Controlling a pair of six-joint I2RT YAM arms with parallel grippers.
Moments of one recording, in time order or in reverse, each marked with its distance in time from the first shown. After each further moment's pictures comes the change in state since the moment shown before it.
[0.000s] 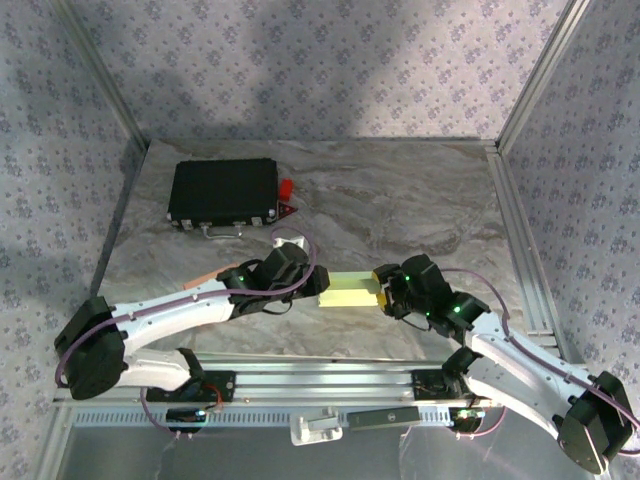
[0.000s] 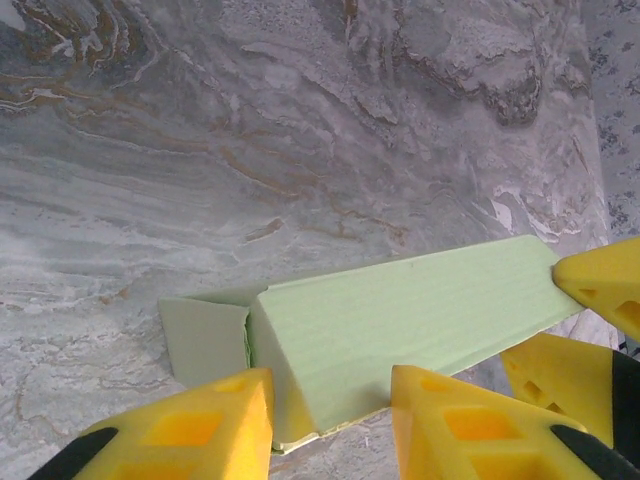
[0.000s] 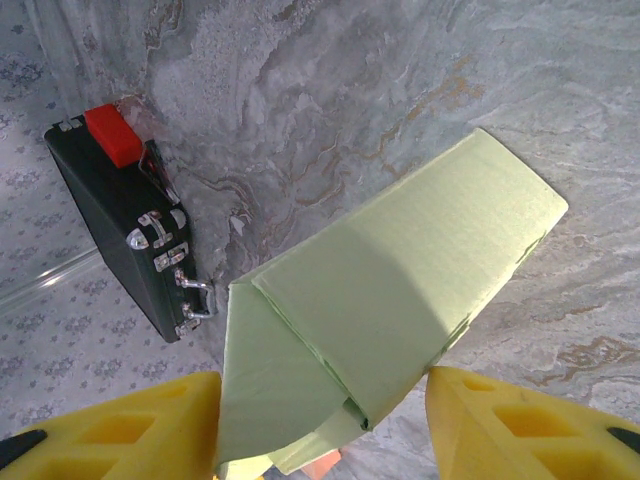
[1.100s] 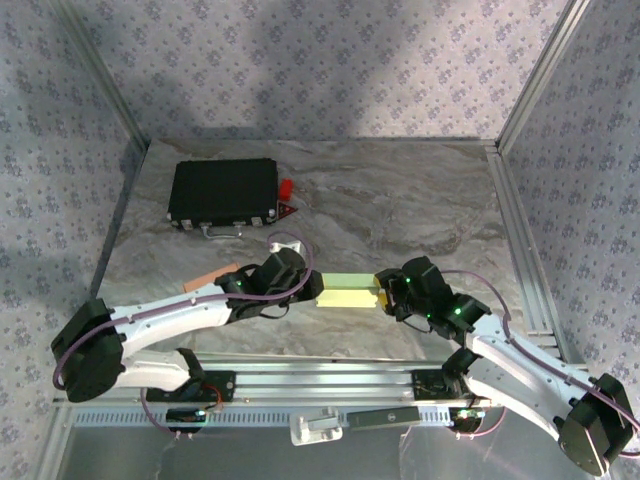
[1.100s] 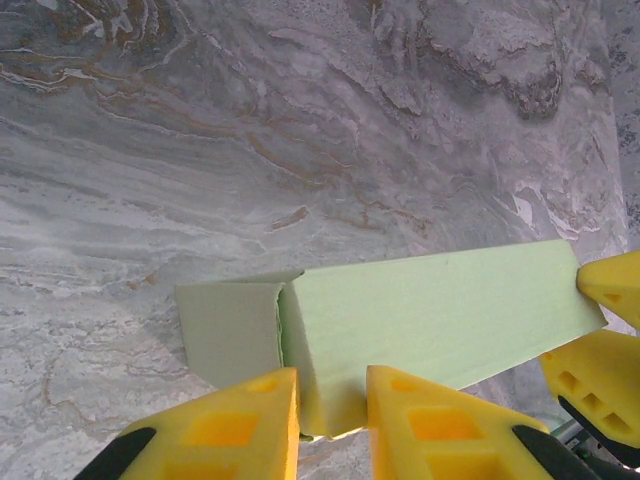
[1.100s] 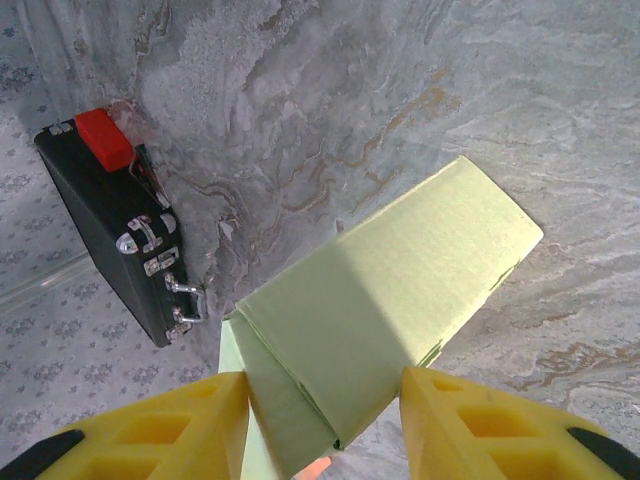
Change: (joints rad) left arm -0.001 -0.022 -0.055 0.021 -0.015 -0.006; right arm 0.000 -0.015 -0.015 -0.015 0.007 -0.011
